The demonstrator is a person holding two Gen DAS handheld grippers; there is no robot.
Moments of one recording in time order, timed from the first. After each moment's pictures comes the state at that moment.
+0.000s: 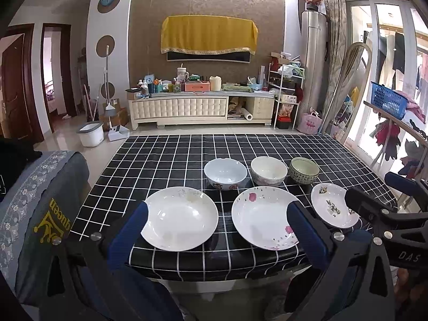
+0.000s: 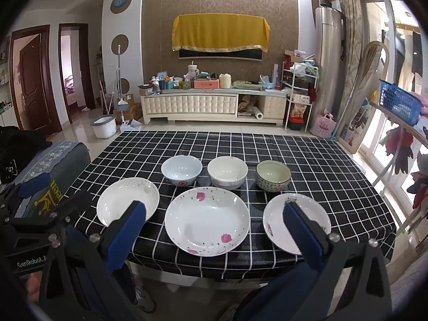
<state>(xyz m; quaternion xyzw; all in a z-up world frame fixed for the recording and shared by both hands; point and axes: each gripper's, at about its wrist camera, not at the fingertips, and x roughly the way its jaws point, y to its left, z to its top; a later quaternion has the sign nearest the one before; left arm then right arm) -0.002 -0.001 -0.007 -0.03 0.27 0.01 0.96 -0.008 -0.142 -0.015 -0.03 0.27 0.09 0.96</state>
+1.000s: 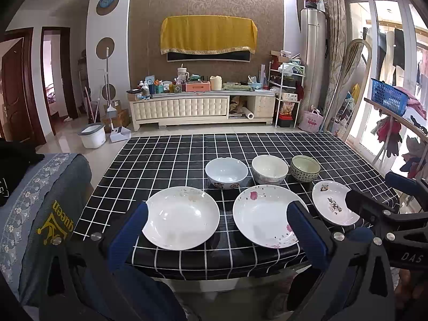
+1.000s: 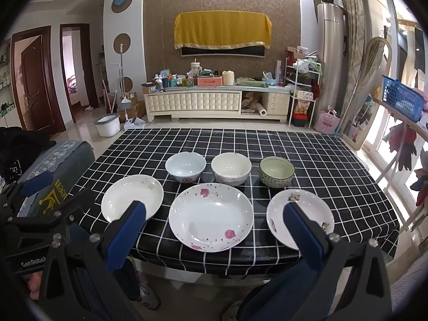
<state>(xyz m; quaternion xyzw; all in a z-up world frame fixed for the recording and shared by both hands) -0.005 -0.005 -0.005 -0.02 0.27 0.01 0.96 -0.011 -0.143 -0.013 -0.02 0.28 0.10 0.95</state>
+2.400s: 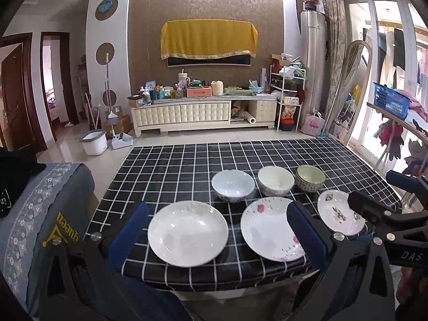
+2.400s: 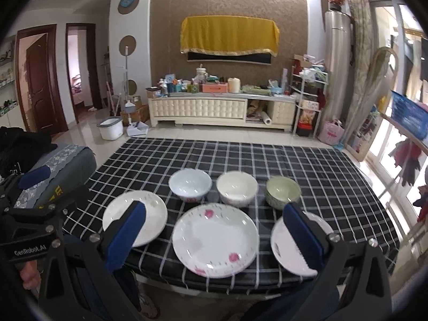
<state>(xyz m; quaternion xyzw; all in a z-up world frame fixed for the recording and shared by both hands) 0.019 0.013 0.023 -0.01 0.27 0.01 0.96 0.037 -0.118 0.011 -0.03 0.27 0.12 0.95</state>
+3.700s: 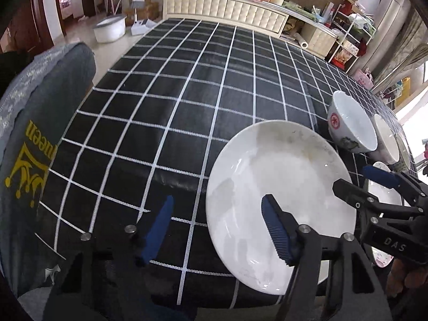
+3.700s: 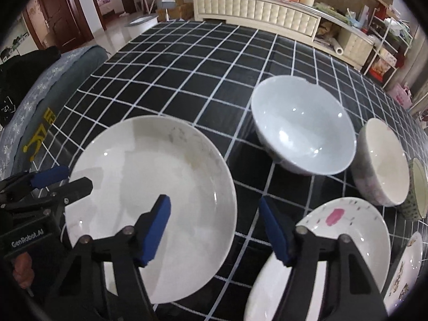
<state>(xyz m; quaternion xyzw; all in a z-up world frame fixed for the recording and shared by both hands) 0.169 0.174 -0.174 -0.14 0.51 0.07 0.84 0.206 0.035 -0.174 -0.12 0.51 0.22 0.83</state>
